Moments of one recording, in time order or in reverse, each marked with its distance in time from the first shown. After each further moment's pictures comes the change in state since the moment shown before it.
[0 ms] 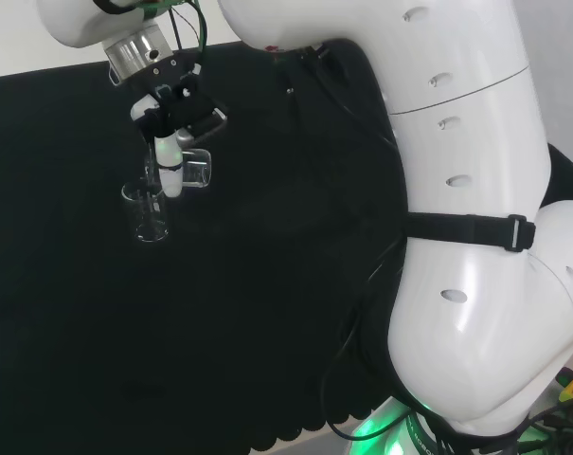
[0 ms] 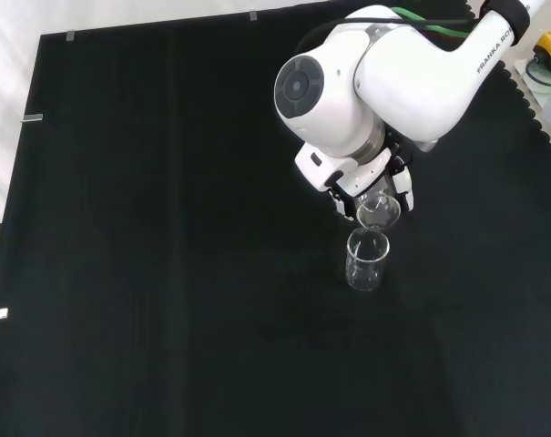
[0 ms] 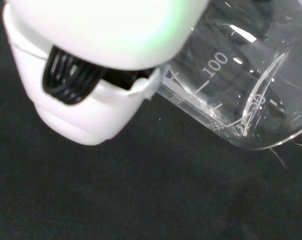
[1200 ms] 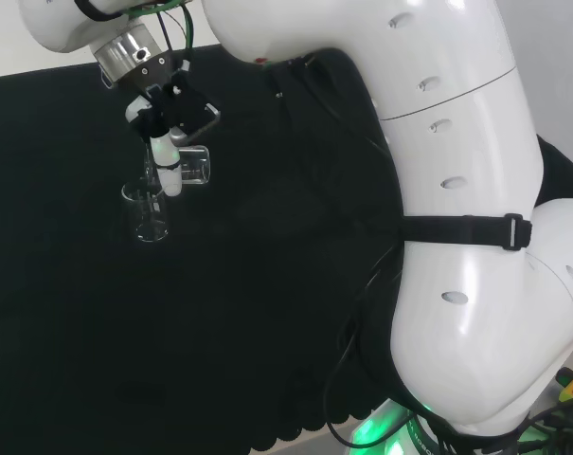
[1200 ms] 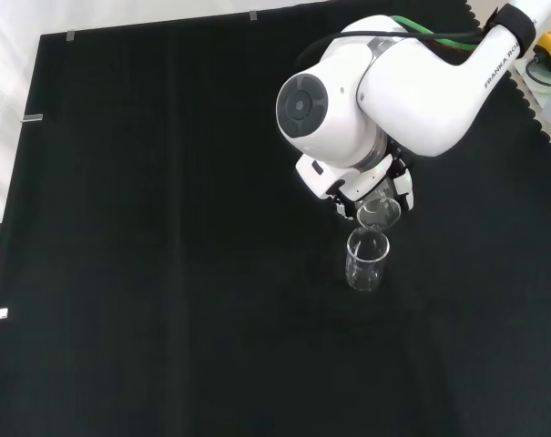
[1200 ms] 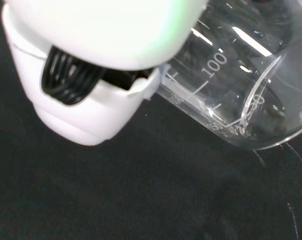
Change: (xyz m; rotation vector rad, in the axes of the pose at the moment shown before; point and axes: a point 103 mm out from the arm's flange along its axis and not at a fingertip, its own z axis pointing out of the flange) arm 0.005 -0.001 -0.007 0.036 -0.075 0.032
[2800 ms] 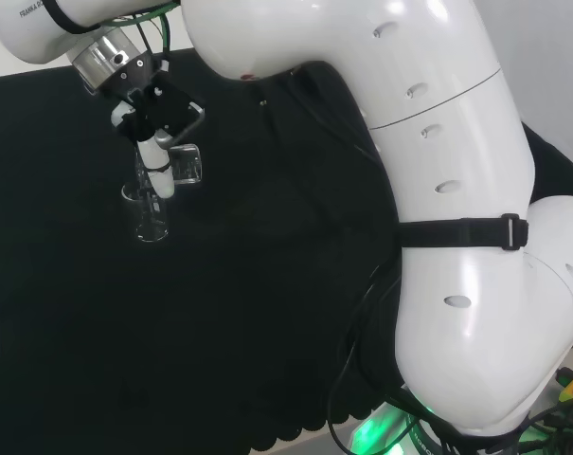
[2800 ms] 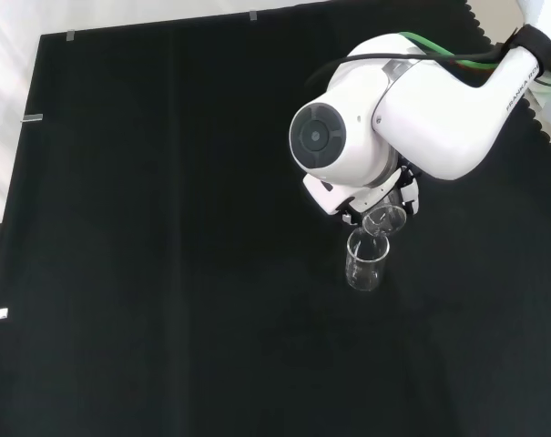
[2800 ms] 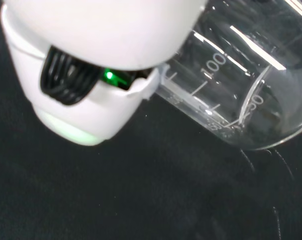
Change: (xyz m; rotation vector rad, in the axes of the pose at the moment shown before) arm 0.018 -0.002 -0.010 0.021 -0.096 0.019
